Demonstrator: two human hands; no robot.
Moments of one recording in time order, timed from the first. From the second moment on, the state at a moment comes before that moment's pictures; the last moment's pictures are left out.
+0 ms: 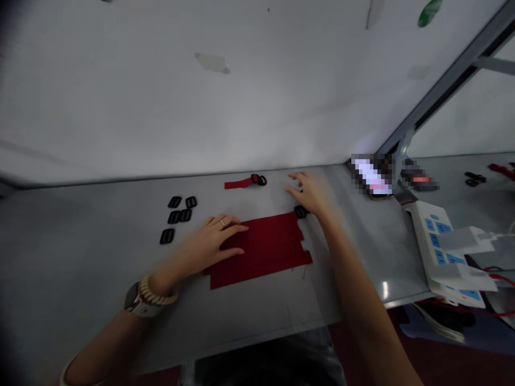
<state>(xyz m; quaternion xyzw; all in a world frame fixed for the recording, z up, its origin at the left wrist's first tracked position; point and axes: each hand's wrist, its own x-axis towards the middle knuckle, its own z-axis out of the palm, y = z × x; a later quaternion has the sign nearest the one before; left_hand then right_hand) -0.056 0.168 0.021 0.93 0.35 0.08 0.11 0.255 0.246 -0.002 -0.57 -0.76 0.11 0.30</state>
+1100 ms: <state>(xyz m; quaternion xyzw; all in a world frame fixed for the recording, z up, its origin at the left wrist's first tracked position) -0.066 0.179 0.025 0.73 0.48 0.30 0.37 0.138 0.177 0.030 -0.40 -0.80 0.31 0.33</state>
